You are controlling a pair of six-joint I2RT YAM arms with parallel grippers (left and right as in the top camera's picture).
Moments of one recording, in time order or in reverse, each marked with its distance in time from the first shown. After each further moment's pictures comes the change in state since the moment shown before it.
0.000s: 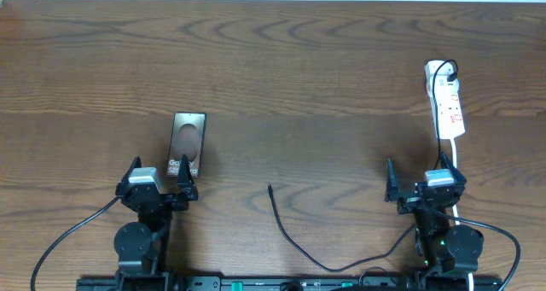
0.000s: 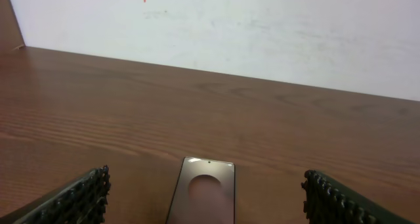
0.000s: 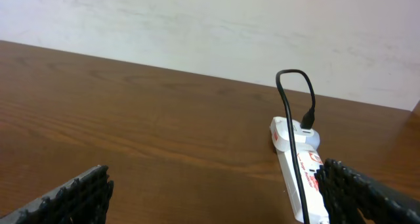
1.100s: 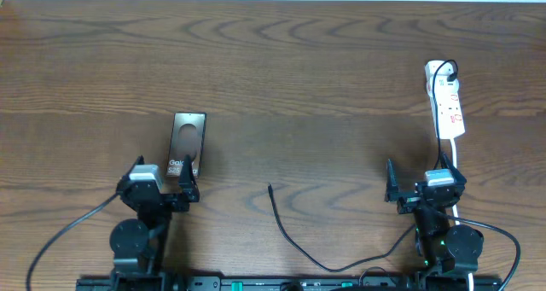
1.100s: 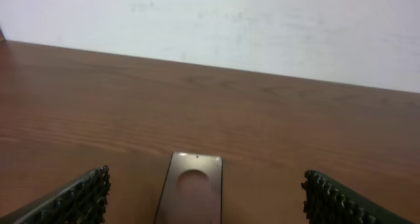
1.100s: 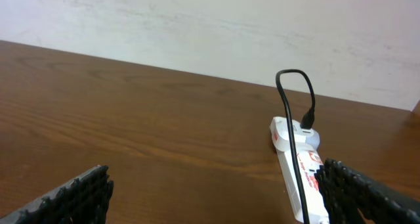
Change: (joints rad) left arm 0.000 0.081 0.103 -0.057 0.050 0.000; right arm 0.000 0.000 0.000 0.000 0.000 0.000
